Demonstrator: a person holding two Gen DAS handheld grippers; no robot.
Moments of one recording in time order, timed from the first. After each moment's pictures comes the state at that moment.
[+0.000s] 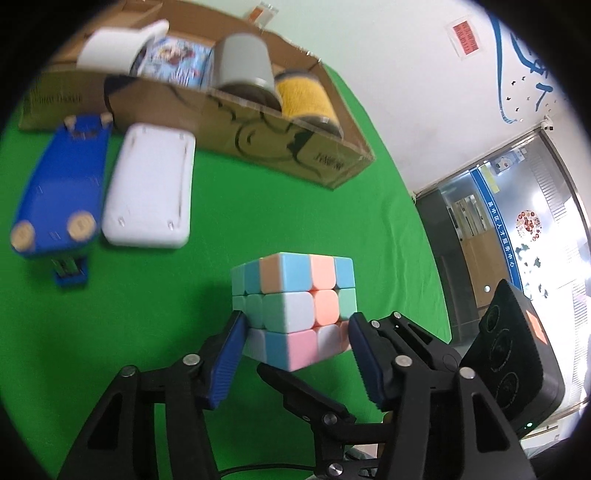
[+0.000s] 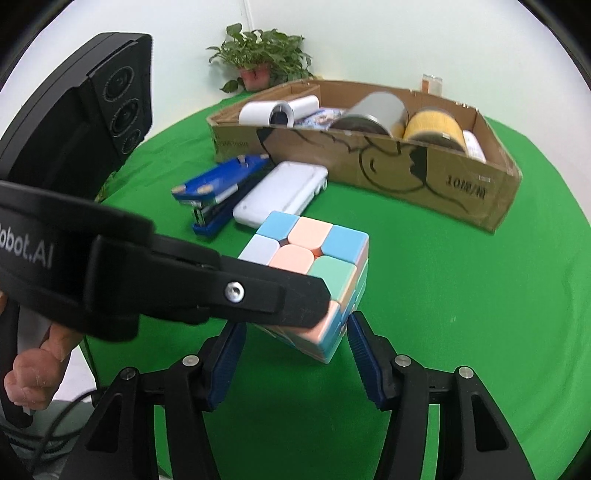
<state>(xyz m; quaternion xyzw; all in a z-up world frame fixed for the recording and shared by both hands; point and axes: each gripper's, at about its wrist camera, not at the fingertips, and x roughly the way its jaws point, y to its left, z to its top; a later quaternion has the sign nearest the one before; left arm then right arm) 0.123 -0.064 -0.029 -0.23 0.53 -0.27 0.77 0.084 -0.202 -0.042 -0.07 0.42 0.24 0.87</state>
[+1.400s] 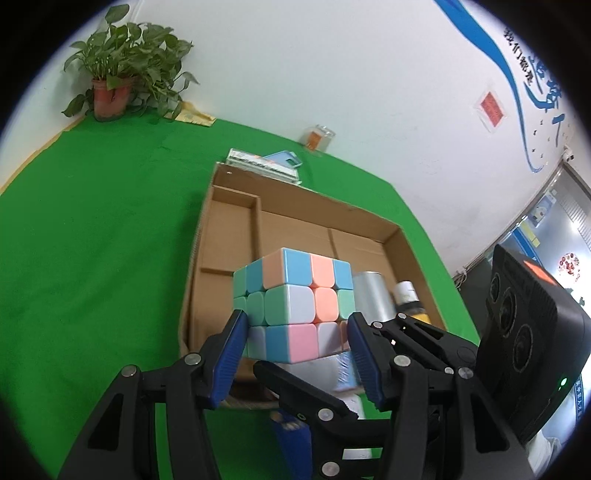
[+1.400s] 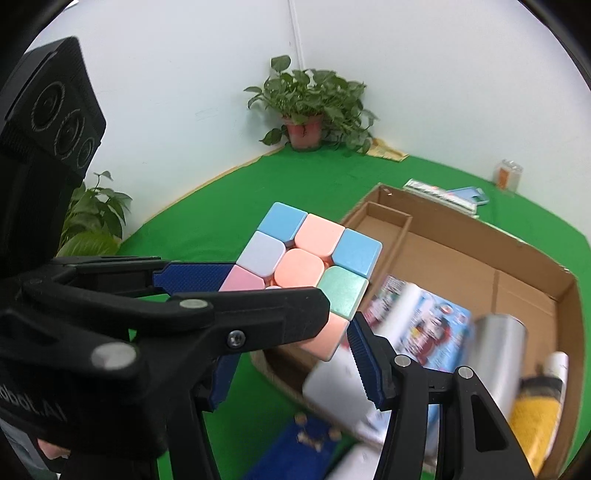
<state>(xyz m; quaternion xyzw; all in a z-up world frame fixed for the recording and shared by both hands) 0.299 0.123 0.073 -0.17 0.42 -0.16 0.88 0.322 0.018 0.066 -0.08 0.38 0.32 0.86</state>
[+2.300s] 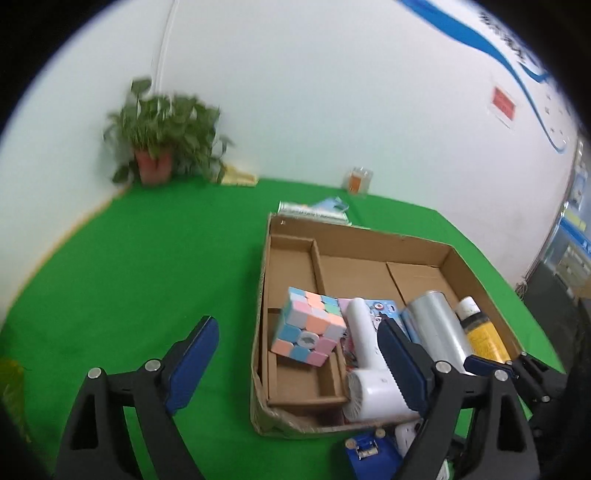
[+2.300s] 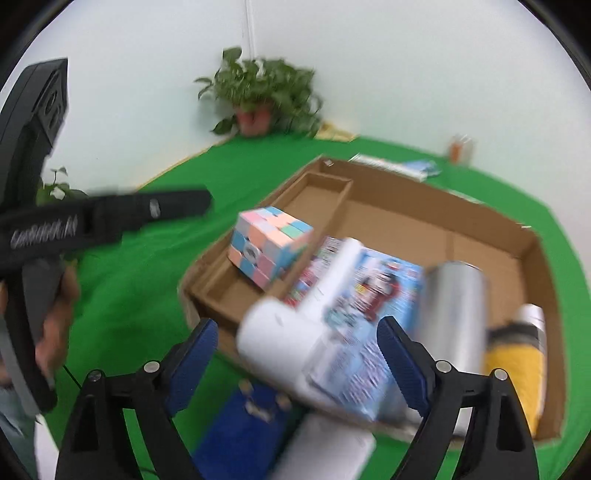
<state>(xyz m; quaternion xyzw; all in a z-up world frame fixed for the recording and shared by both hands) 0.249 0.116 0.067 -0.07 0.30 -0.06 0.95 0.273 -0.042 0.027 -0.09 0.36 0.21 0.90</state>
